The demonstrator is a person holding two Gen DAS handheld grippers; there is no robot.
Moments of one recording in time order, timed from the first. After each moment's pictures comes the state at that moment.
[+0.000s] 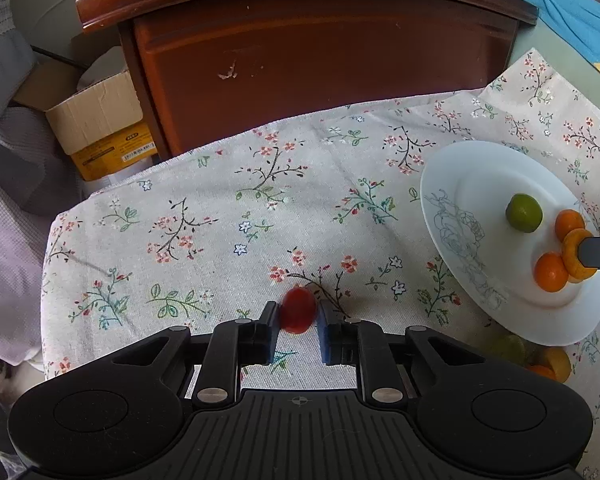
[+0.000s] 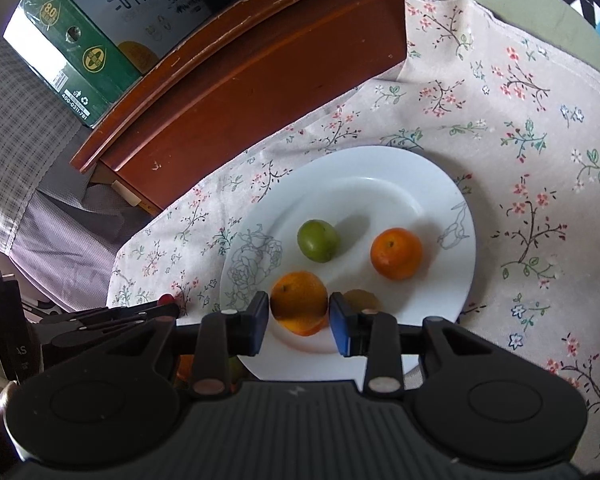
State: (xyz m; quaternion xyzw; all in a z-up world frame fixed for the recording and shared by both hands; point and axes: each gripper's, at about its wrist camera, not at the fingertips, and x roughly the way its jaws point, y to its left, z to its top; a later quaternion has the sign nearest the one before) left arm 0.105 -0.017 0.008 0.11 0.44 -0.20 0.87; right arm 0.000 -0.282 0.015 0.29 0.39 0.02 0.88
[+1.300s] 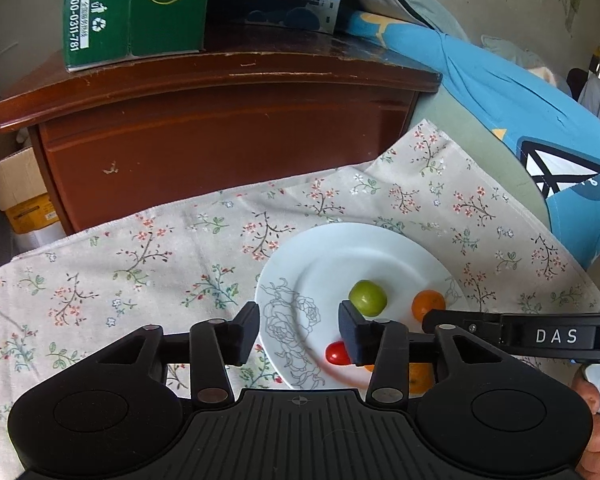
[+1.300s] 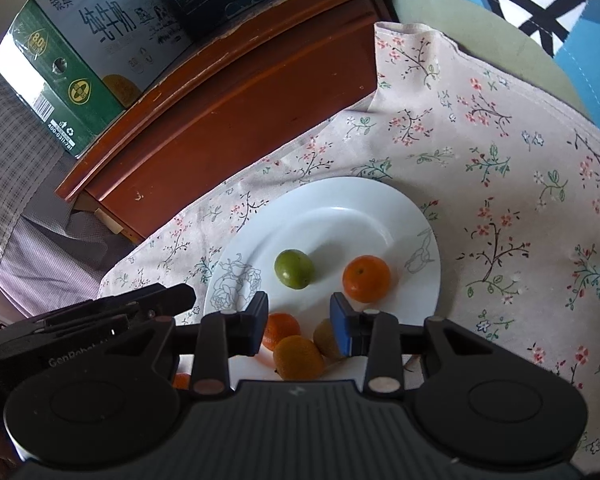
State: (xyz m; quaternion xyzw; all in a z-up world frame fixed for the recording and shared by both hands) left arm 0.071 -0.079 0.065 0.04 0.39 -0.28 0.88; right arm -0.009 -0.283 0.028 0.28 0.37 -0.02 0.89
